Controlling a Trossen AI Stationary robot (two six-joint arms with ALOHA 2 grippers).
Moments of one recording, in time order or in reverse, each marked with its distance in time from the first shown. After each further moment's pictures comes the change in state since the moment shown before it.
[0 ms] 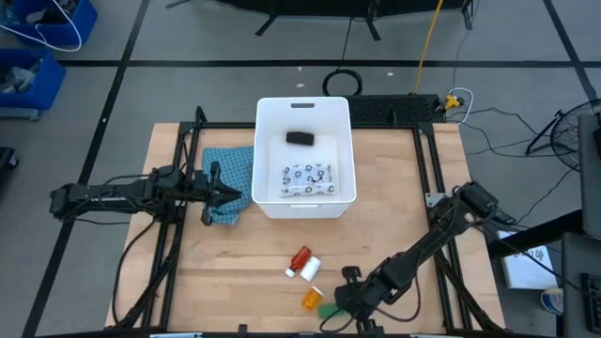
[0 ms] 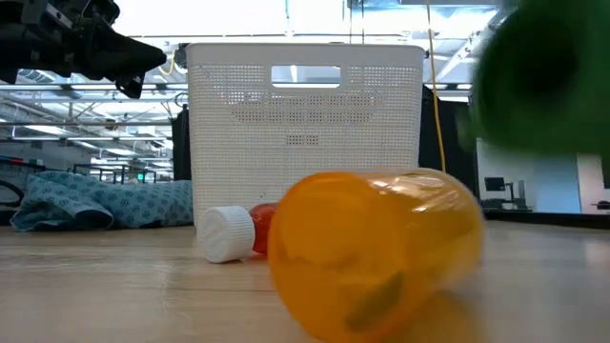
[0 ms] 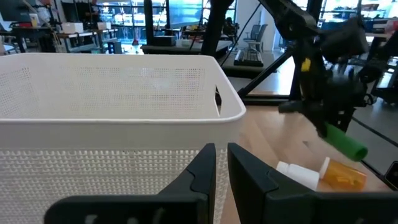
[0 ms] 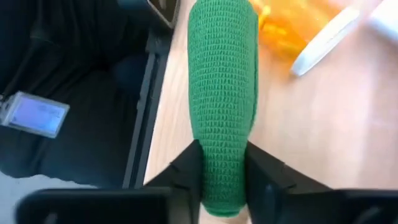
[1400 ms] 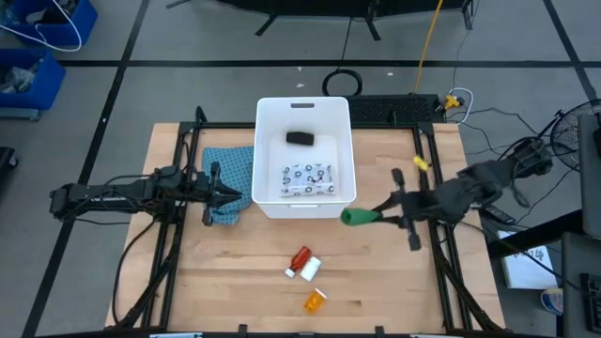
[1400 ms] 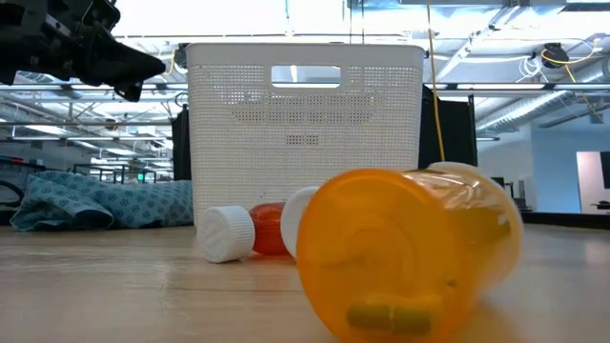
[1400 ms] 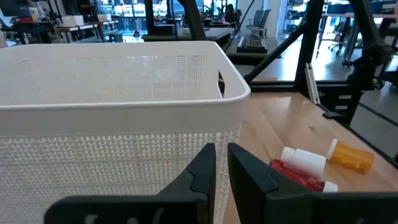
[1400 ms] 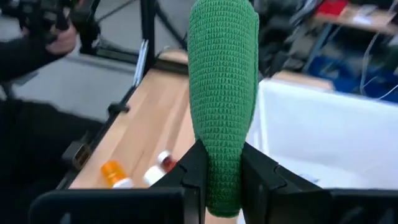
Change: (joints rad) left arm 0.000 0.000 0.000 -0.051 -0.010 0.040; right arm -0.221 -0.847 -0.014 -0.231 0.316 -0.562
